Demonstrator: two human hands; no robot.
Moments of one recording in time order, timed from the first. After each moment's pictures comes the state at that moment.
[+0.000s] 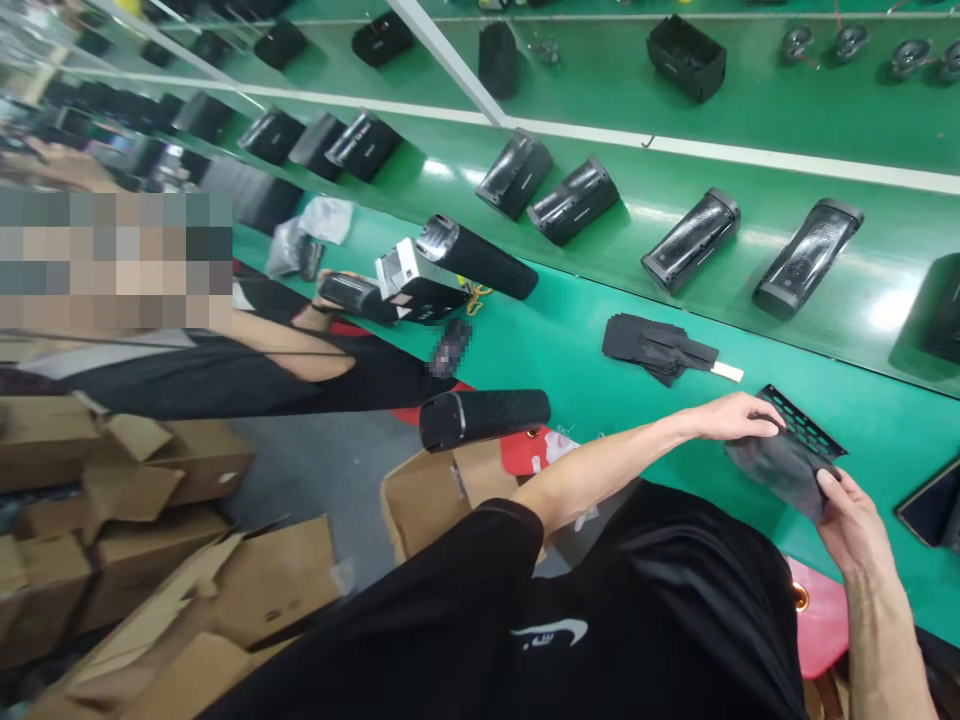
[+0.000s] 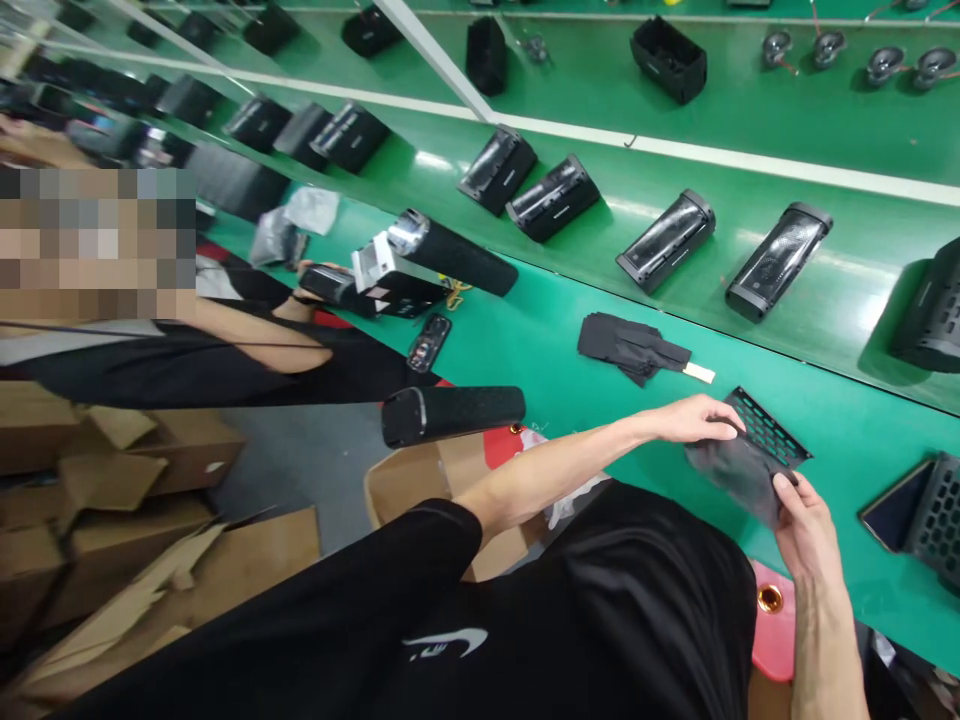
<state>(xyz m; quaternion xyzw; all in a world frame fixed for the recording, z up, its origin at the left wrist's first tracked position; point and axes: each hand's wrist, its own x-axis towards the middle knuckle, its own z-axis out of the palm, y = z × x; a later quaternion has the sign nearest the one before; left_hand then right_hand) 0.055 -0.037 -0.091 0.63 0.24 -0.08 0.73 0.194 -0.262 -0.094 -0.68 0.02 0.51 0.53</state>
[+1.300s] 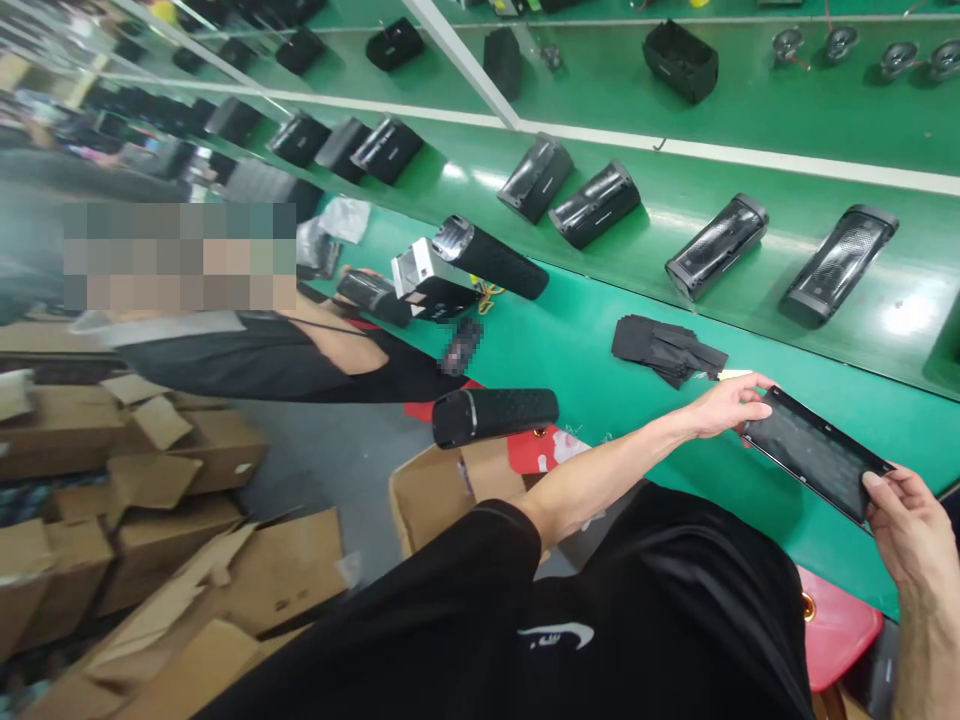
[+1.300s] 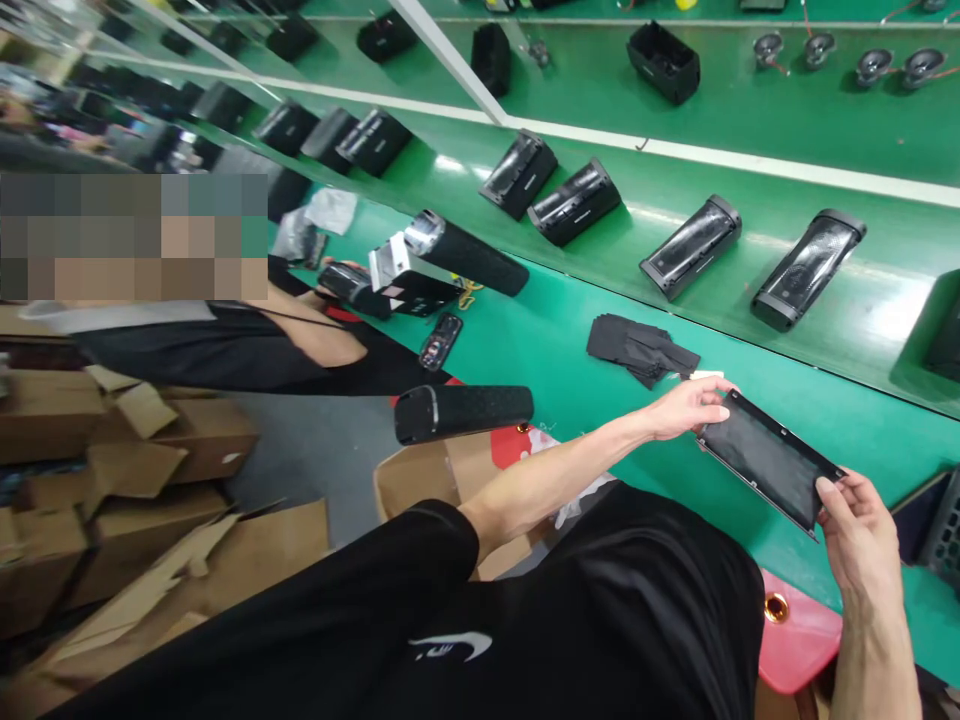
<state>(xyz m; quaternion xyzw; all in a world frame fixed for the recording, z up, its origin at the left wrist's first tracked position) 0.040 -0.033 -0.084 0.41 0.34 0.02 0.85 0.234 -0.254 -0.065 -0.71 0.05 0.42 0.57</state>
